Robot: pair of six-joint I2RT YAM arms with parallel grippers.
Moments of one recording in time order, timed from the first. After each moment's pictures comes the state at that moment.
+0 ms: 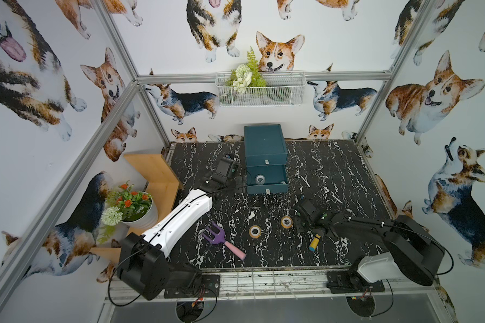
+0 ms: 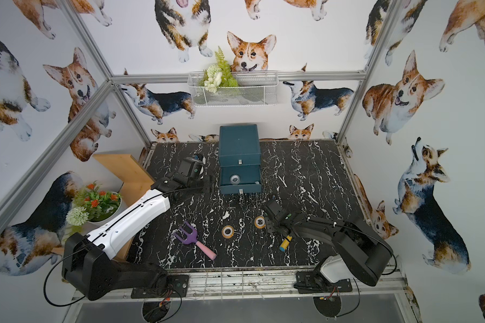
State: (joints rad) left arm -0.47 1.37 1.12 -0.59 -0.15 -0.36; right arm 0.70 1.42 0.57 -0.26 0.25 0.50
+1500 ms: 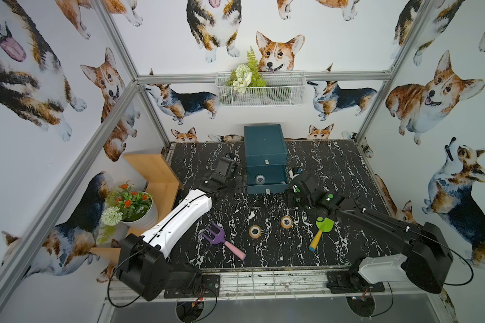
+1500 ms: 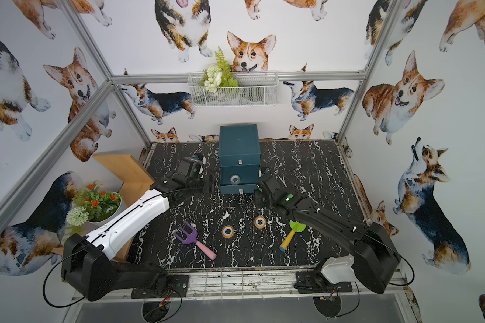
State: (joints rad) left arm -0.46 1.37 1.12 -0.59 -0.13 -0.35; right arm 0.71 1.37 1.03 -0.43 0.21 0.49
